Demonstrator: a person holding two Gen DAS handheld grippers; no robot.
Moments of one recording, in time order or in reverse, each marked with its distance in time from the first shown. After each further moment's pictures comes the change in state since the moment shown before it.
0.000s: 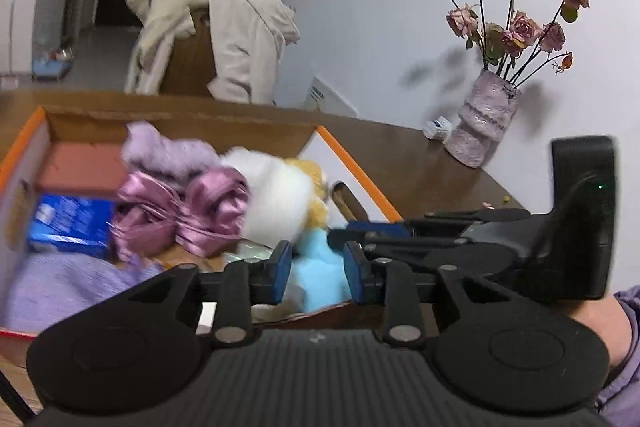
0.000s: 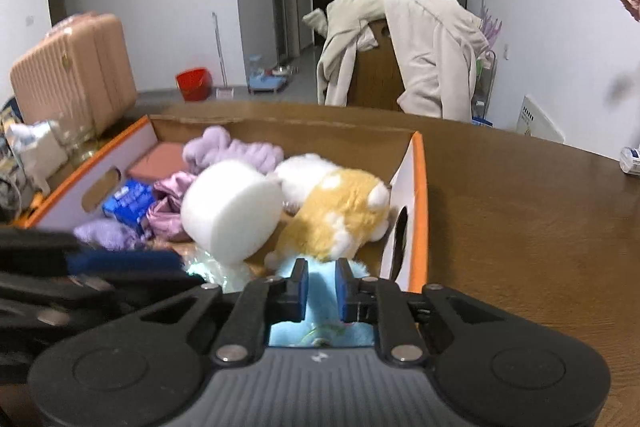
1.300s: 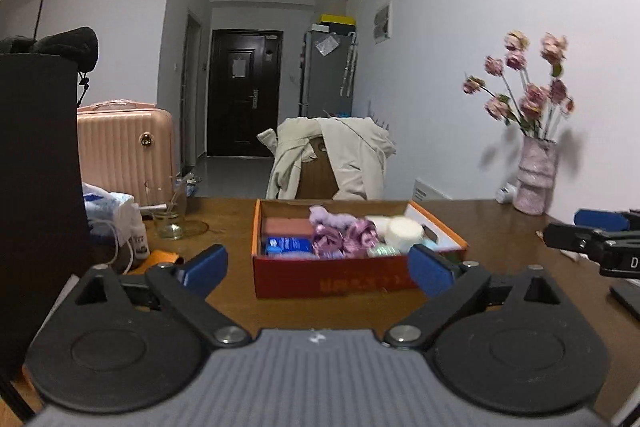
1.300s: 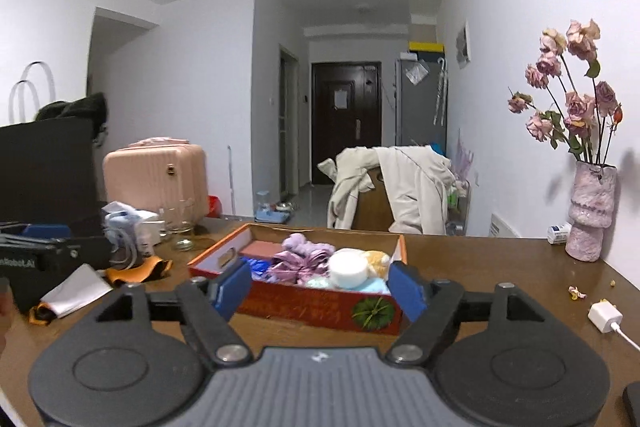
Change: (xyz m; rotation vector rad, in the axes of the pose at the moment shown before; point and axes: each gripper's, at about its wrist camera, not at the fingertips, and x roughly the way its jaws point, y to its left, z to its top) left arm -0.272 -0.051 -0.127 0.119 -0.366 0.369; right arm -0.285 0.088 -0.150 -0.015 -0.491 -0.020
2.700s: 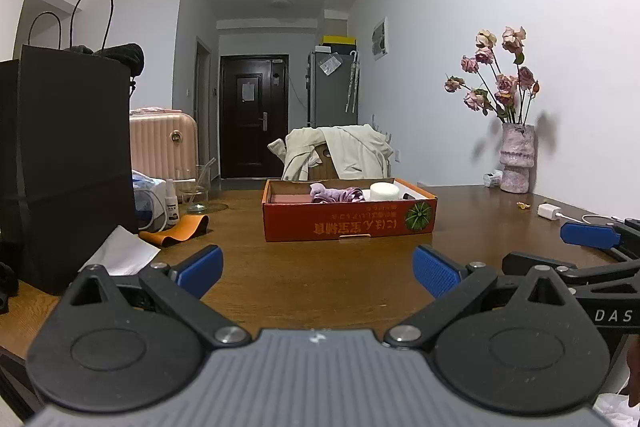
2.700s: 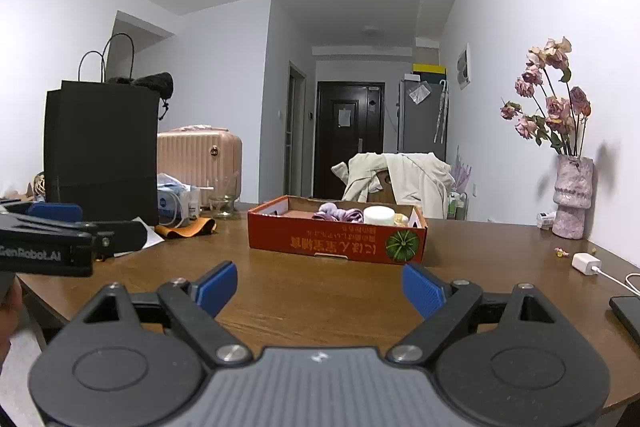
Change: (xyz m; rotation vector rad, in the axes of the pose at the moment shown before) left arm -0.127 -0.031 -0.096 0.039 -0.074 0.046; right arm -0.117 0.072 -0.103 -0.030 -0.050 -0.016
